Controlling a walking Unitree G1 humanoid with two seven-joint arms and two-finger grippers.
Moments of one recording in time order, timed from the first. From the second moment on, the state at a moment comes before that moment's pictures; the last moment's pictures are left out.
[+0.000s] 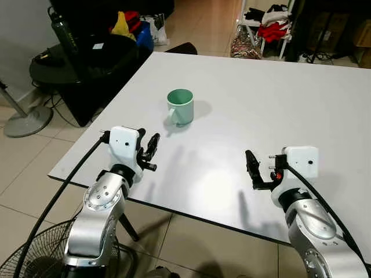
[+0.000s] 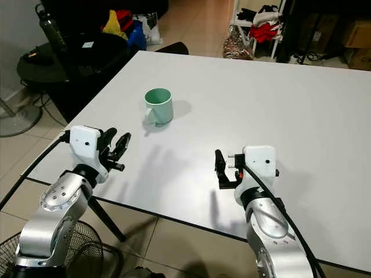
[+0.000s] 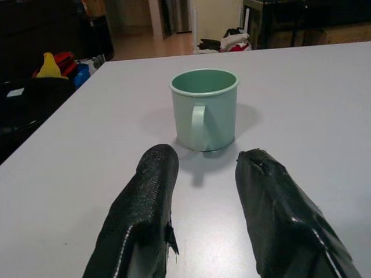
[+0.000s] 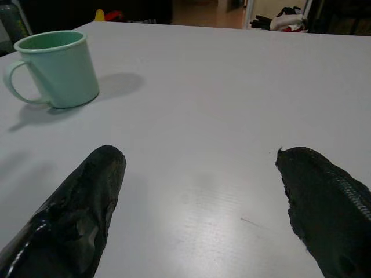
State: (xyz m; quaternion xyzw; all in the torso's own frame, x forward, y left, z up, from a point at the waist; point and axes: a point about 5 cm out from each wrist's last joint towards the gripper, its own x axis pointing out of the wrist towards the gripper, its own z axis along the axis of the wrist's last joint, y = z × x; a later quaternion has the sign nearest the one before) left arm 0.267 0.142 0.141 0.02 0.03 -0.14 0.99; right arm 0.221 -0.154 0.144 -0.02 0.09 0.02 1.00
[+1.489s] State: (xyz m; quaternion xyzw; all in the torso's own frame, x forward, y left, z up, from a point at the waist) left arm 0.253 0.146 0.140 0.04 0.05 -0.14 0.99; right arm 0.214 -0.144 0.138 -0.01 0.11 0.05 0.99
